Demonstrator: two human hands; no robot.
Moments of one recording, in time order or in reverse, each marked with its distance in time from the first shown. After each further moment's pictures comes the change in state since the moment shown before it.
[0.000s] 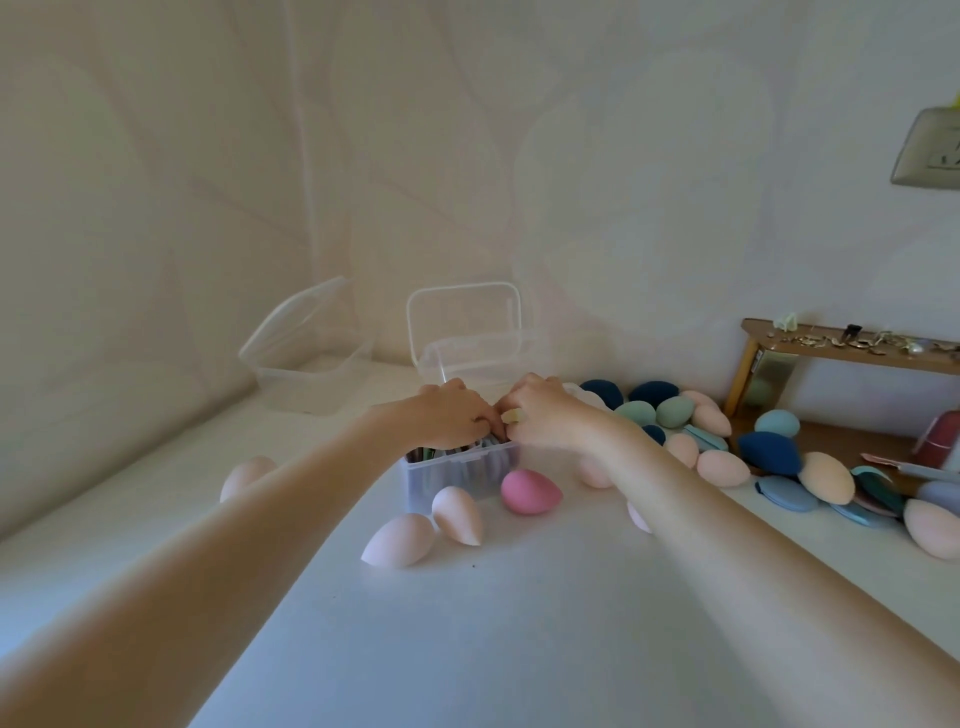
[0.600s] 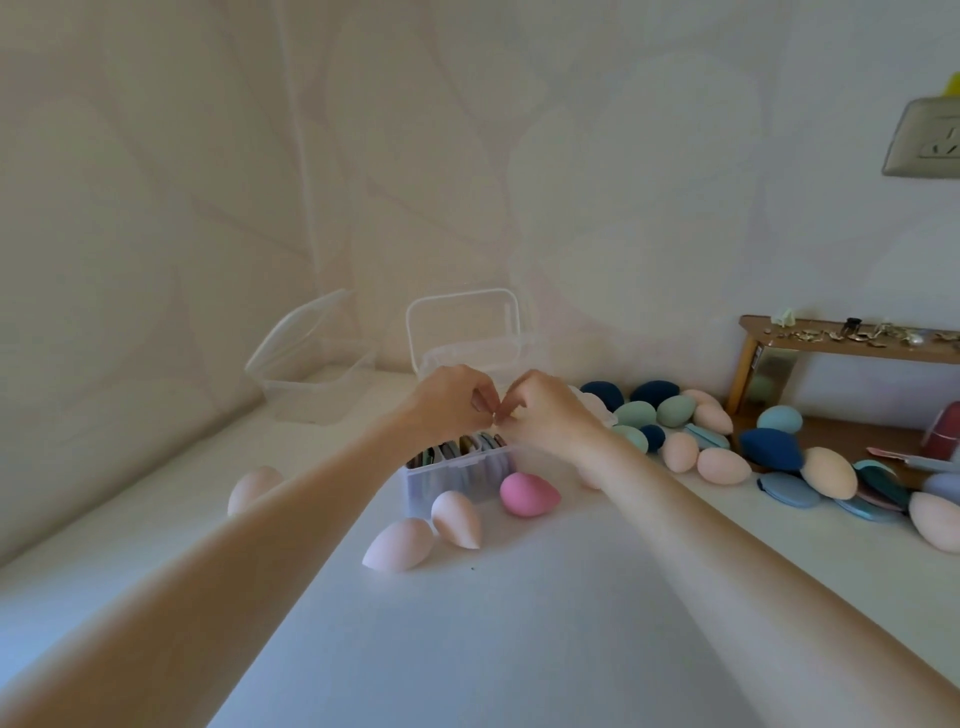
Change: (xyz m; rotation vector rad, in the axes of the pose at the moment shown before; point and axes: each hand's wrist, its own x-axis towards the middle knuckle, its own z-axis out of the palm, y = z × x) left_hand -0.002 0.010 -0.005 -0.305 0.351 -0.045; right_hand 0.003 0.010 0.011 0.306 0.312 -0.019
